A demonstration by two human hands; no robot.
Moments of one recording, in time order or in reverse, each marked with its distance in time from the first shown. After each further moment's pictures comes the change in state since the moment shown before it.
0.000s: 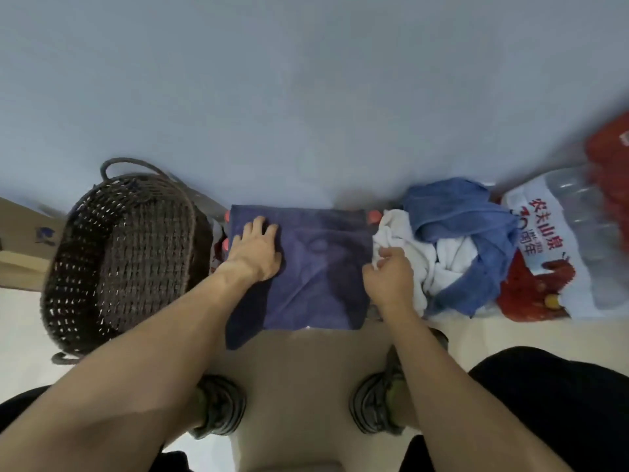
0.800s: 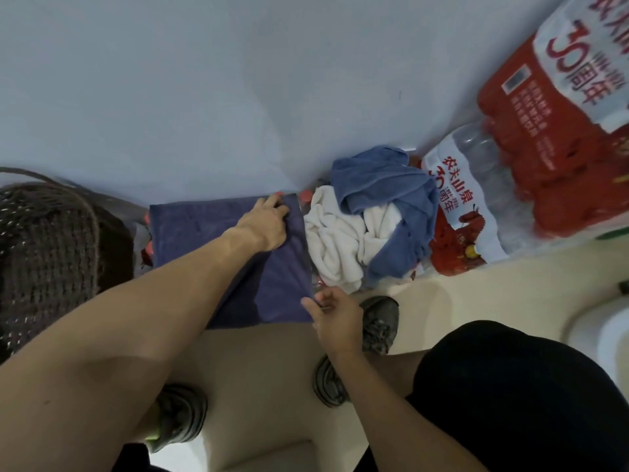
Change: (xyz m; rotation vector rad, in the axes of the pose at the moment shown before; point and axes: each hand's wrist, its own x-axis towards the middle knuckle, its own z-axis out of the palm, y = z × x) left_hand 0.063 0.121 0.023 0.118 0.023 0.454; right_hand -0.077 0.086 0.006 0.456 -0.010 0.106
